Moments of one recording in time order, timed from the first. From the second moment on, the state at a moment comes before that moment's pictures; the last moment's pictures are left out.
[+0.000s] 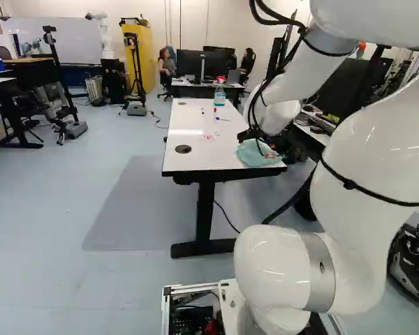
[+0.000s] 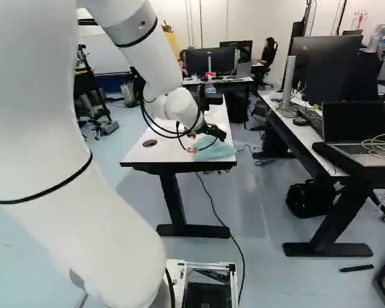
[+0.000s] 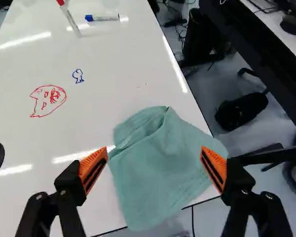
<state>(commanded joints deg) -15.7 -1.7 -40.2 0.0 2.5 0.0</state>
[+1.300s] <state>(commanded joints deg) -16.8 -10.4 -49.9 0.0 -4.1 0.0</state>
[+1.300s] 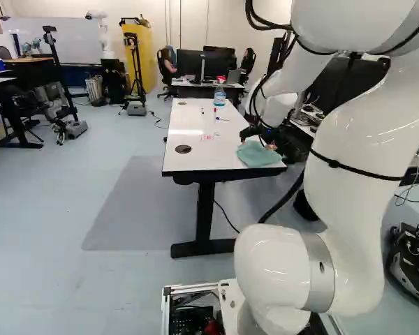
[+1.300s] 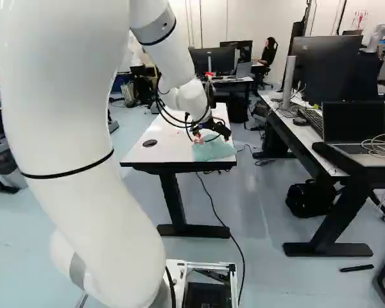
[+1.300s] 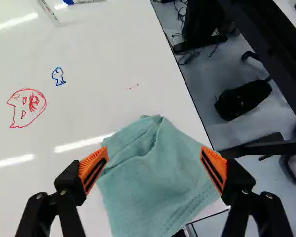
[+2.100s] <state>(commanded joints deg) -16.8 -12.3 -50.3 0.0 -4.1 0.0</state>
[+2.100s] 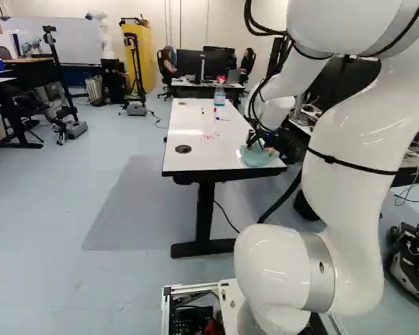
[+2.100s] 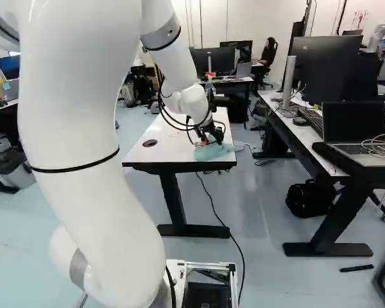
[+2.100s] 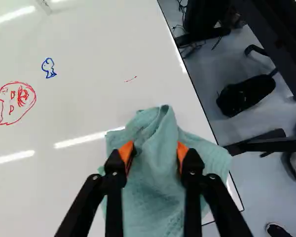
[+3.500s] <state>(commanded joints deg) -16.6 -4.9 -49.3 0.0 -4.1 0.0</state>
